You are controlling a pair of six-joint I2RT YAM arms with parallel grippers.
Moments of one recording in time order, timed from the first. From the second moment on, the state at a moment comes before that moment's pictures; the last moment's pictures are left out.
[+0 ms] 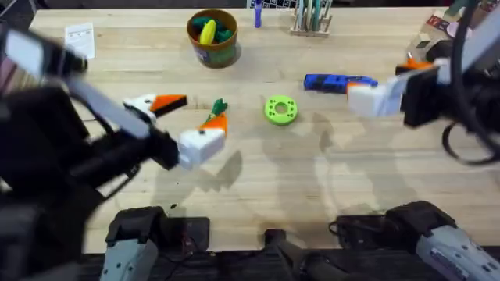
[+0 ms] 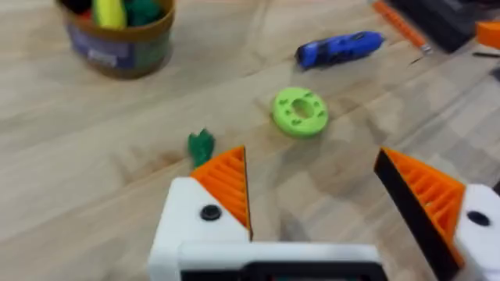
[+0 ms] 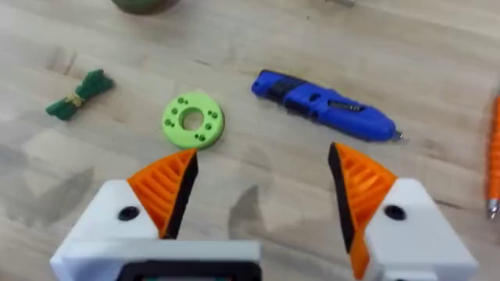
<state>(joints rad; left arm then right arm) 0.10 0.46 0.55 -0.70 0.73 0.13 0.21 0.75 0.91 -0.85 -0.09 -0.01</state>
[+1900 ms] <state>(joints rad) -0.32 1.72 1.08 -0.82 0.00 0.12 0.21 0.54 0.73 -0.88 -0.09 0.02</state>
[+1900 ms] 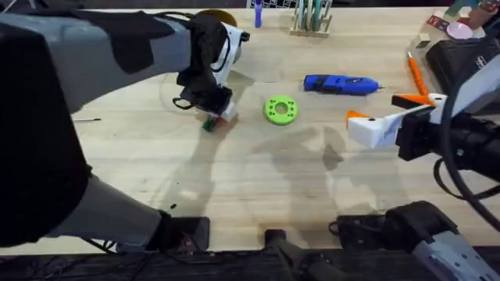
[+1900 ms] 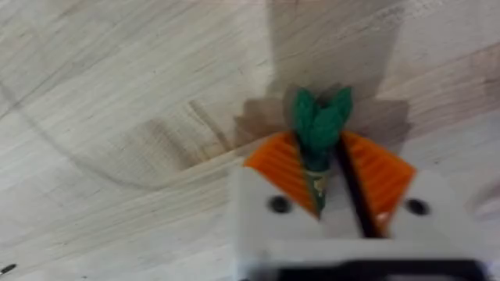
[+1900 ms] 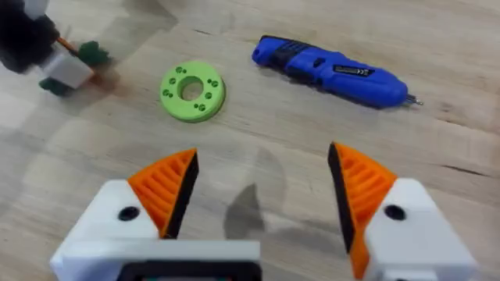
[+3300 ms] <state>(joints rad) -0.21 1.79 1.56 -0.50 0.01 0.10 0.21 0.54 0.73 -0.88 -0.09 0.02</state>
